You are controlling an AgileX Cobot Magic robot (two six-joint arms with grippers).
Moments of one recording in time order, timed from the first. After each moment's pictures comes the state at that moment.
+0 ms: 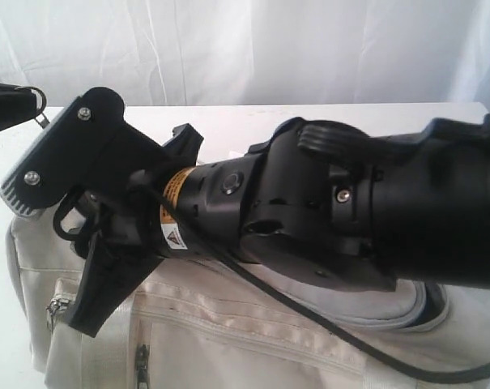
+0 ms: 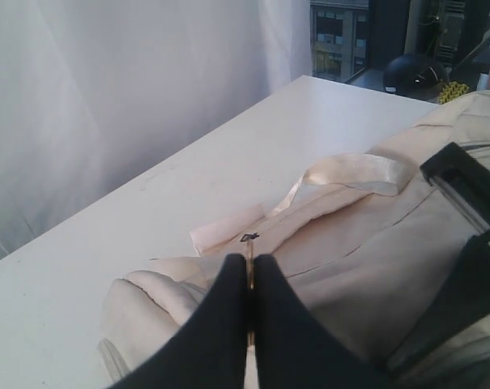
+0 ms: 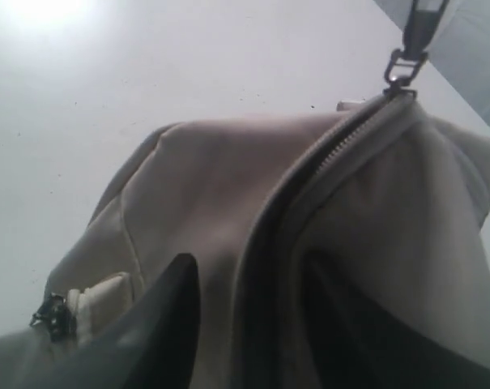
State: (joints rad) left arm 0.08 0.92 -0.67 1.71 -0.90 -1.40; right arm 1.21 1.55 -1.06 -0.39 0.12 0.09
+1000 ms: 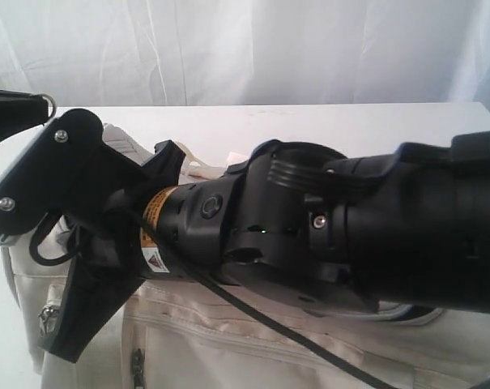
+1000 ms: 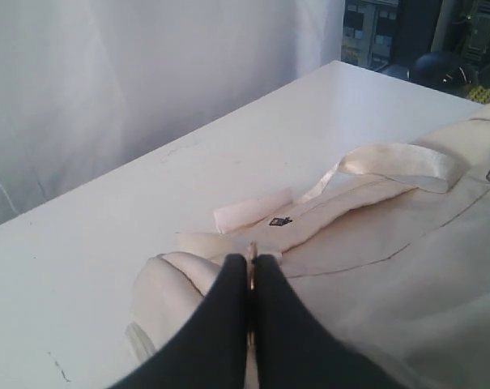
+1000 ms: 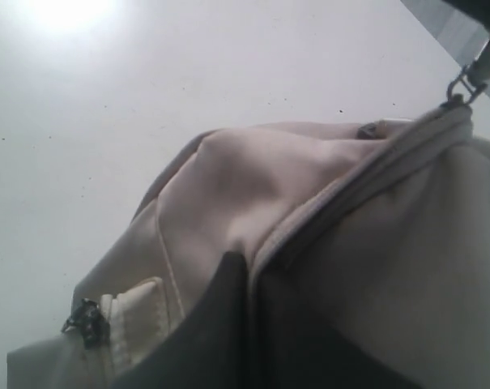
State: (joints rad) left arm 0.08 1.06 -0.67 1.60 -0.83 -1.30; right arm 1.26 1.57 -1.06 -0.40 0.10 0.11
